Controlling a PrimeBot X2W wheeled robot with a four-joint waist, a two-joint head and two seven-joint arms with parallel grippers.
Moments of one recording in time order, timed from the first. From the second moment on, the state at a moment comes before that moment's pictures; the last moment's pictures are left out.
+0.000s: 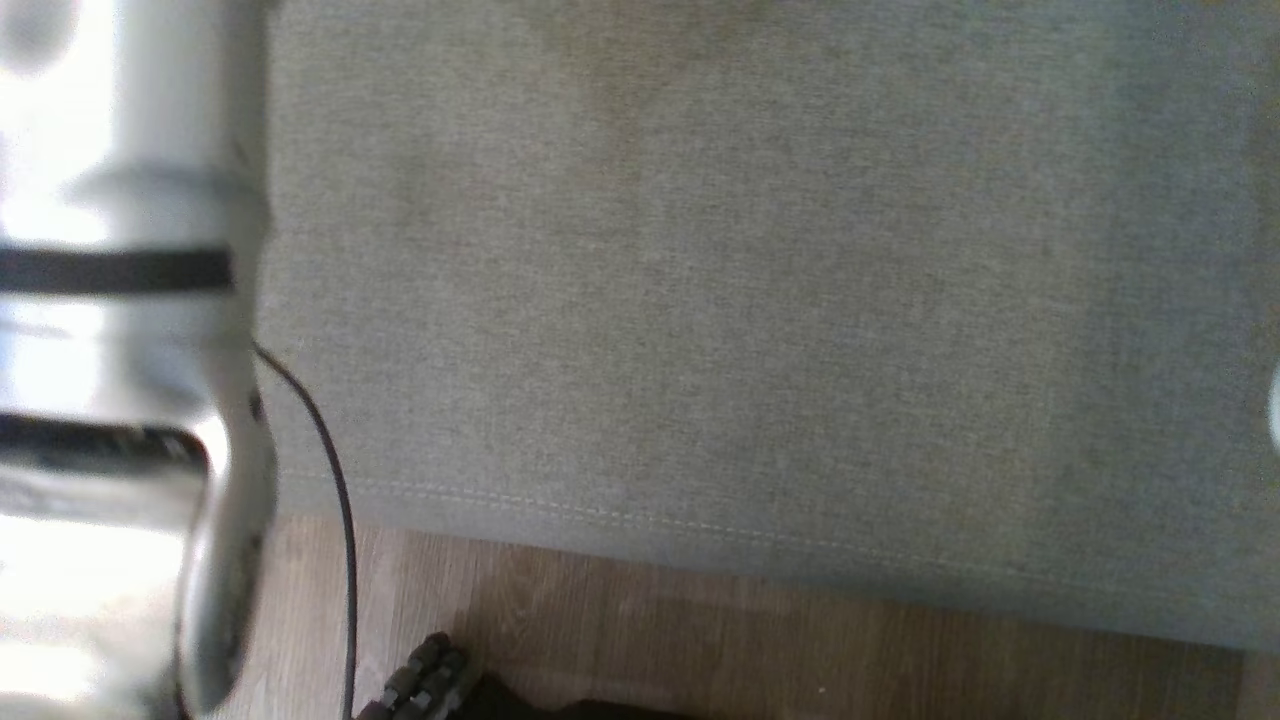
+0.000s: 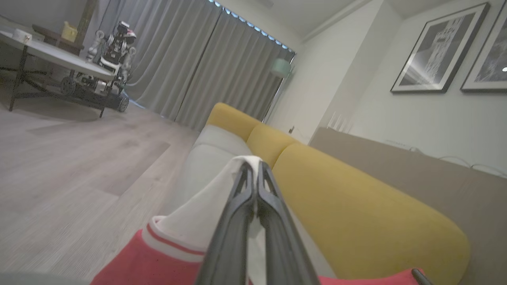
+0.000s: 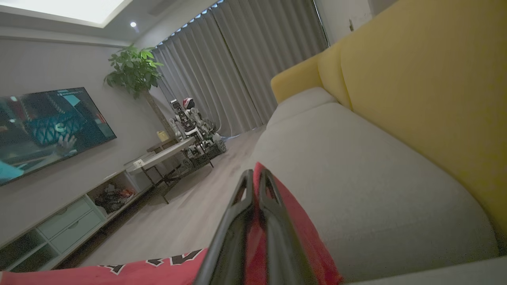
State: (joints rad) left arm -1.34 0.02 -0.16 0.62 -0.70 -0.11 -0.26; right arm -1.51 -0.15 -0.05 0.94 0.41 0.12 -0.25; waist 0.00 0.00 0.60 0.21
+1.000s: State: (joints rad) left arm -0.48 0.25 -0.57 0.63 -0.85 -0.12 -0.24; right arm -0.80 -0.23 0.30 1.12 0.63 0.12 -0.13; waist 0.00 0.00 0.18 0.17
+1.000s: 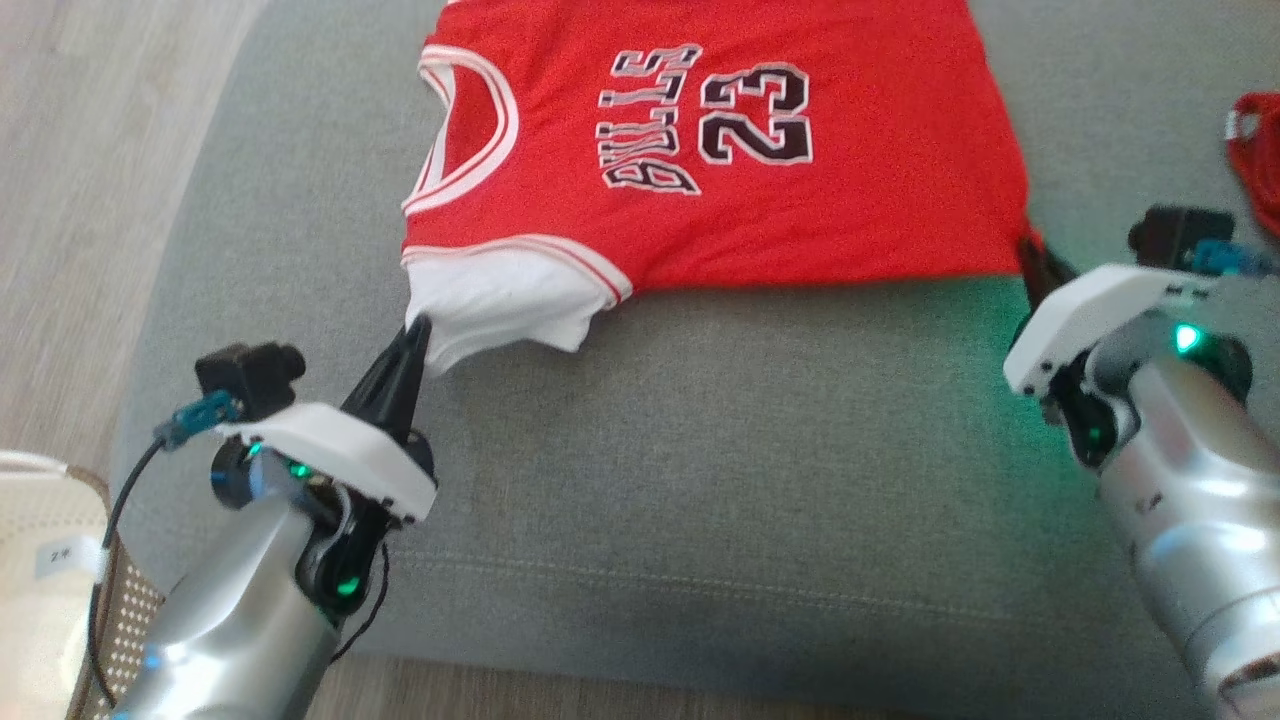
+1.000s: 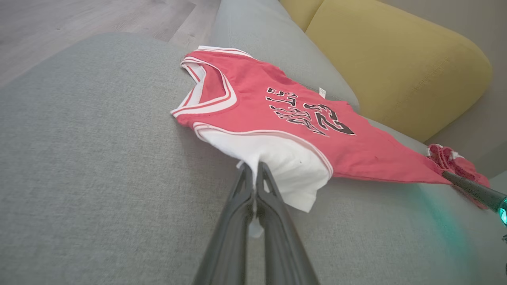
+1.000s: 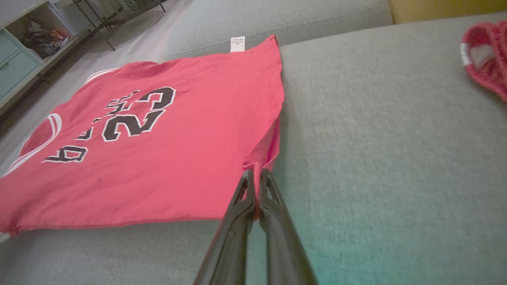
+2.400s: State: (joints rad) left arm -0.10 0.55 -0.70 0.17 -0.95 -0.11 0.08; right arm -0.47 -0.42 0.52 0.83 0.90 0.12 0.48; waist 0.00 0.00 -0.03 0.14
